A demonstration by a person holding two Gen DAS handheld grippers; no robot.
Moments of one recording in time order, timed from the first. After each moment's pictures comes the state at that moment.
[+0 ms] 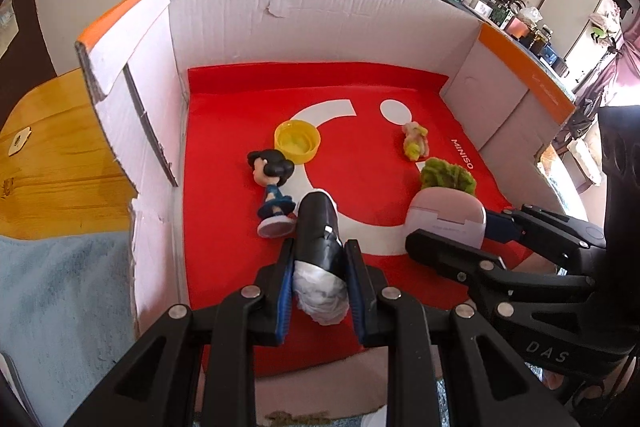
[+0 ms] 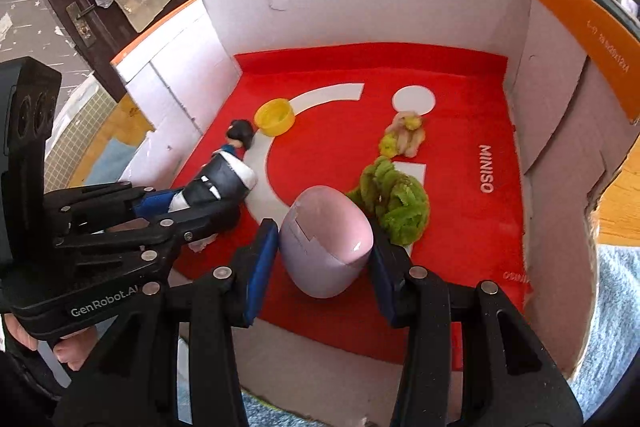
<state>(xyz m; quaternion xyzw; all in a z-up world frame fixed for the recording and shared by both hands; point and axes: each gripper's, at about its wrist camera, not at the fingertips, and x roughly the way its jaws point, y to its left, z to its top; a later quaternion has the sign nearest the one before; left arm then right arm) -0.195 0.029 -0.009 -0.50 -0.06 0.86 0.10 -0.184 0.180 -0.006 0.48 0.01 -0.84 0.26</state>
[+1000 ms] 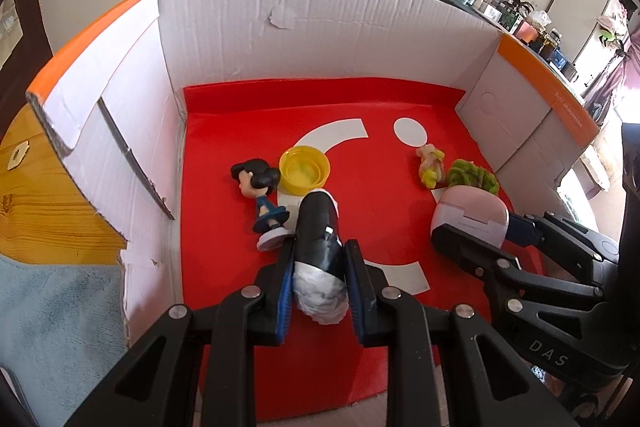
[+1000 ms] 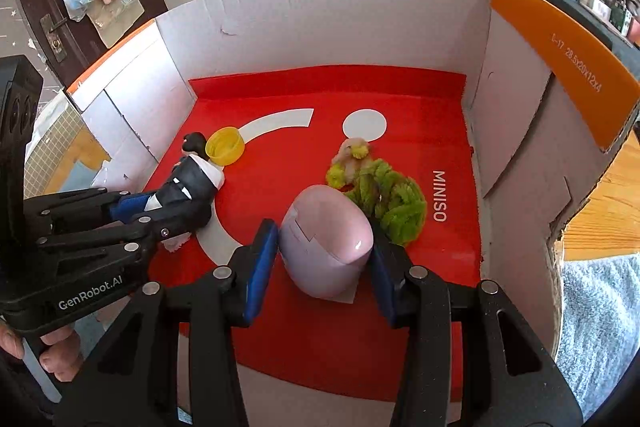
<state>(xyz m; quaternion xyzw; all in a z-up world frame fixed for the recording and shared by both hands) -0.220 0.033 -0.013 -0.49 -0.05 0.87 0.09 -0.194 0.192 -0.004 0.45 0.02 -0.87 0.21</state>
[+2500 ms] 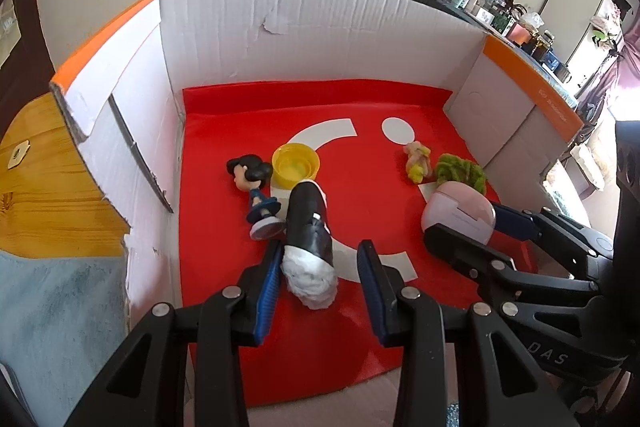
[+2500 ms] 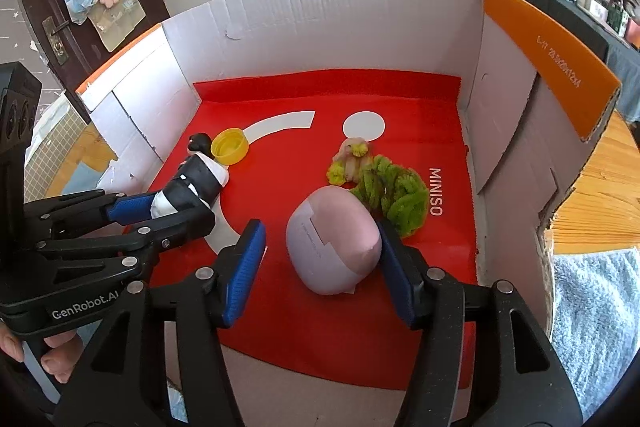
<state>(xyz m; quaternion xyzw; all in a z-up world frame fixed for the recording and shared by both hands) -0.205 0.032 -0.005 -0.48 -0.05 0.87 0.10 -0.189 0.190 -0.002 0.44 0.01 -0.87 0.21</state>
